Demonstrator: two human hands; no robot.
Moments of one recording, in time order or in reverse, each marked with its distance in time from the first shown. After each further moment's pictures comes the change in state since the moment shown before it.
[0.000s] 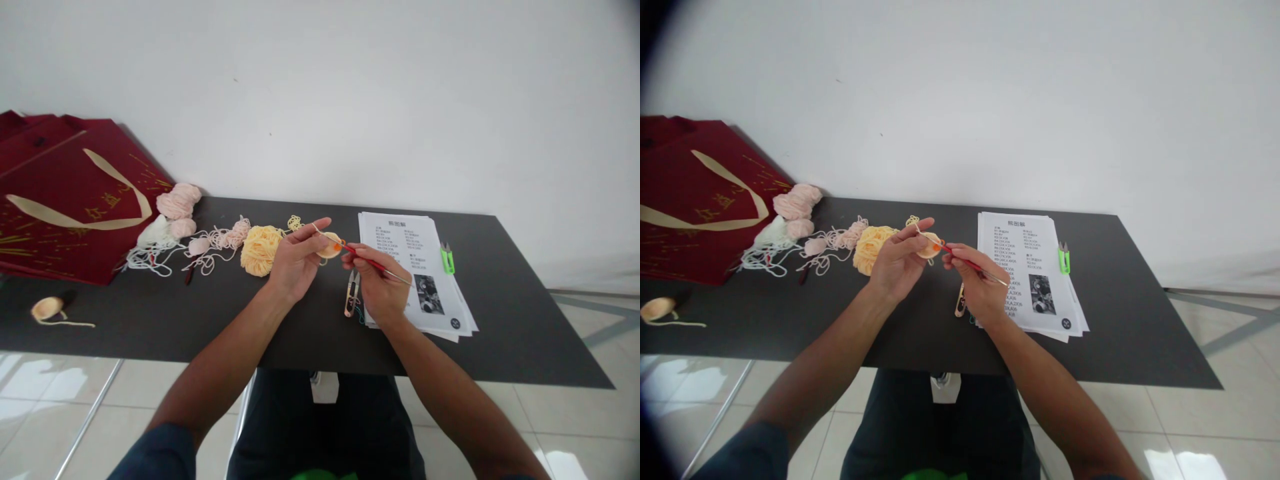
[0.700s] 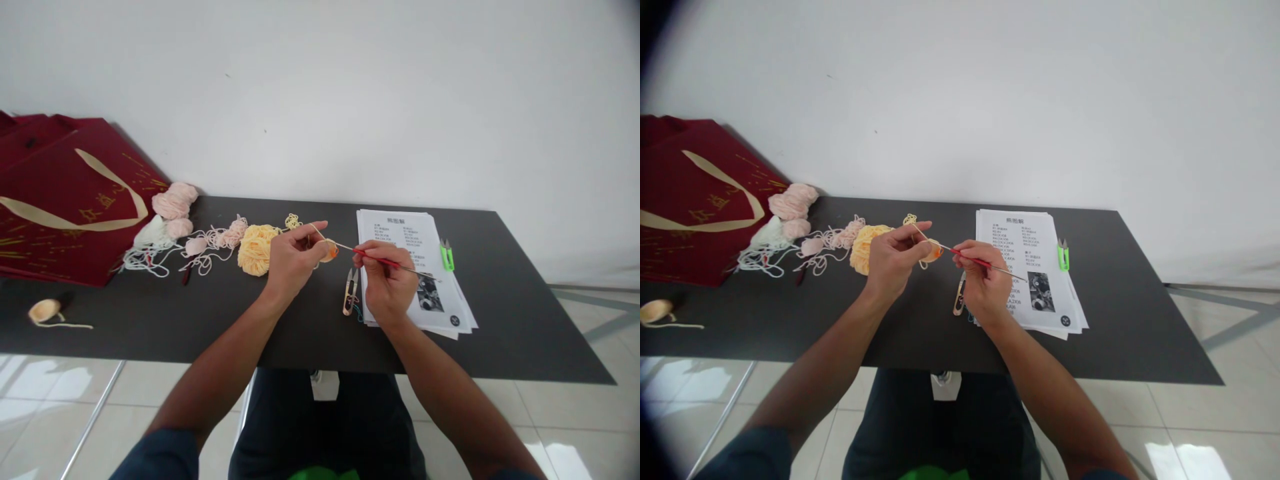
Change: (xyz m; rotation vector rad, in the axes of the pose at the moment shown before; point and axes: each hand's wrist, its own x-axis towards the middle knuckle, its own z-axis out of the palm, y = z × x) left_hand -0.004 -0.003 -0.004 0.515 0.088 0.283; right_hand 0.007 -0.009 -0.005 -0.091 0.063 -0.130
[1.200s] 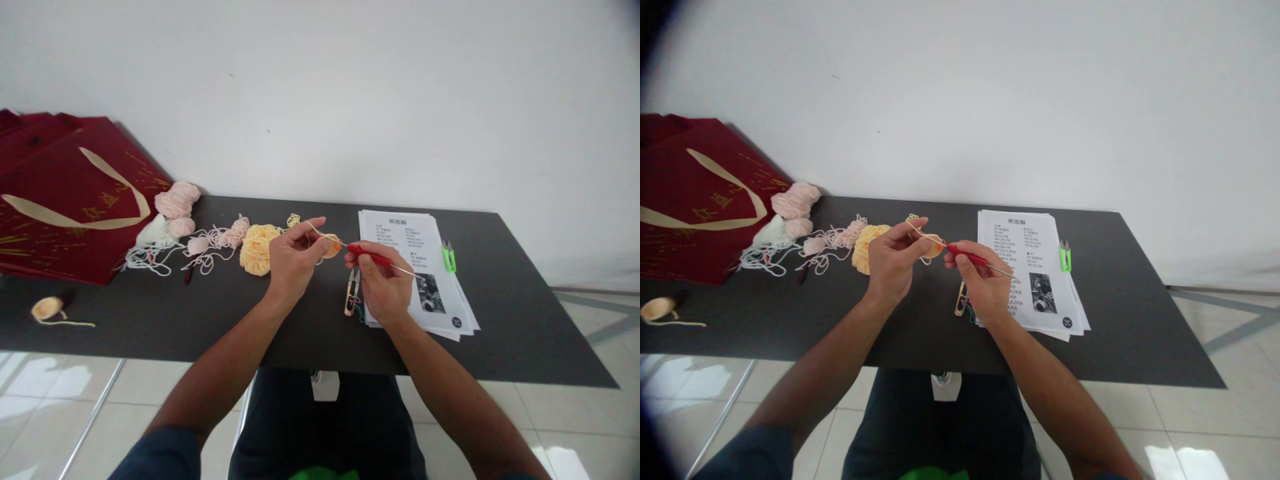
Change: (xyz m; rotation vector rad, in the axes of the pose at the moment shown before) left_hand -0.002 0.000 0.007 -0.134 0.102 0.033; right_hand -0.006 0.007 0.004 0.144 -0.057 0.207
